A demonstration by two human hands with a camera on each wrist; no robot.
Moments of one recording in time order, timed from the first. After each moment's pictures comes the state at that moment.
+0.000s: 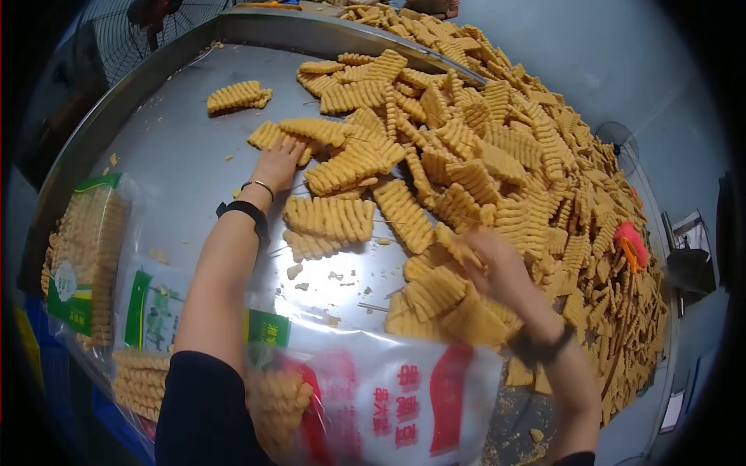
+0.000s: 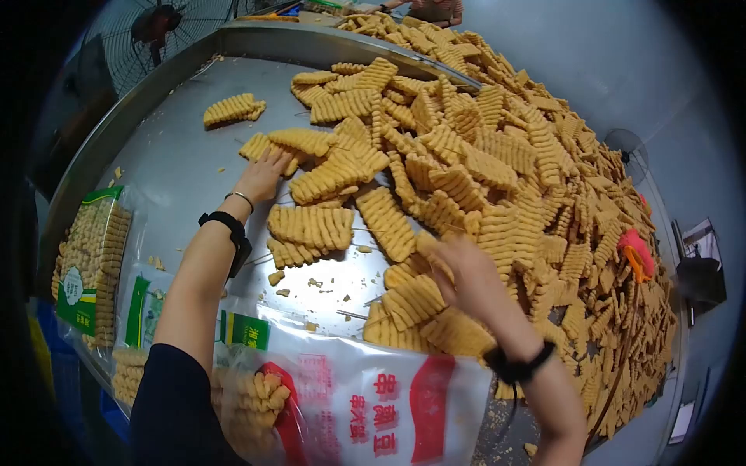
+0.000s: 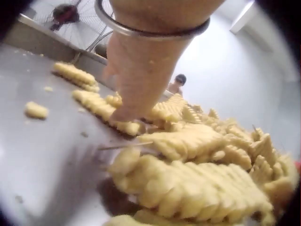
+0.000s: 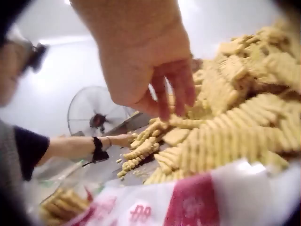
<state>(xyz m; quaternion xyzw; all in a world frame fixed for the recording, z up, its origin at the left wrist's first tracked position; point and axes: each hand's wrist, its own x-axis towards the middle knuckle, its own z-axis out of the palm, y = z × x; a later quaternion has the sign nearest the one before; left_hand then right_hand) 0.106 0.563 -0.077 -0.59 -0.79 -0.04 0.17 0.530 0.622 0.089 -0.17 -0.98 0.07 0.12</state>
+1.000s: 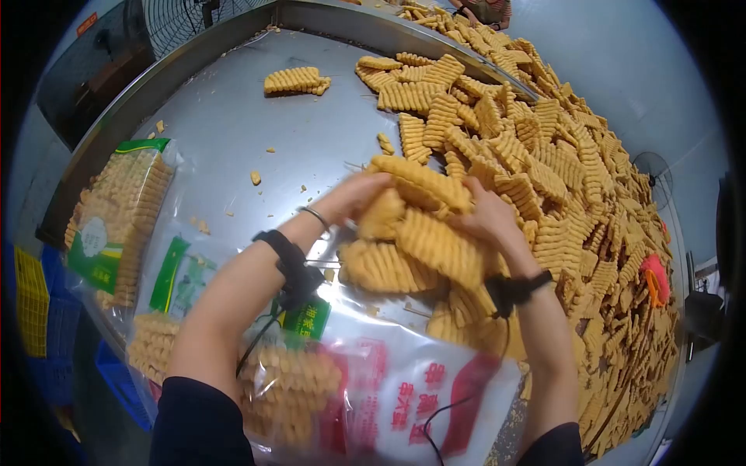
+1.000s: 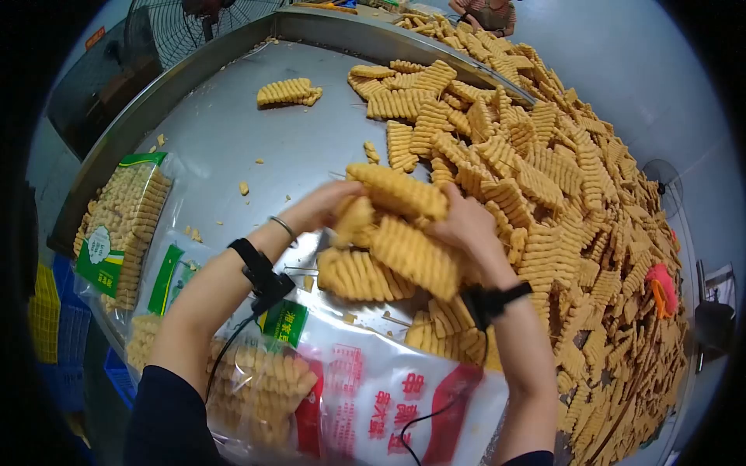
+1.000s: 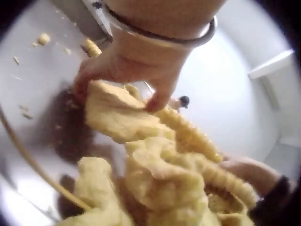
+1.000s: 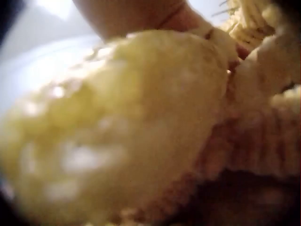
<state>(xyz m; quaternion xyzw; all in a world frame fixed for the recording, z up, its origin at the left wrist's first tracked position) 0.203 0.506 0.005 -0.25 -0.54 -0.54 -0.59 0.406 0.657 0.064 -0.40 -0.91 0.07 -0.06</state>
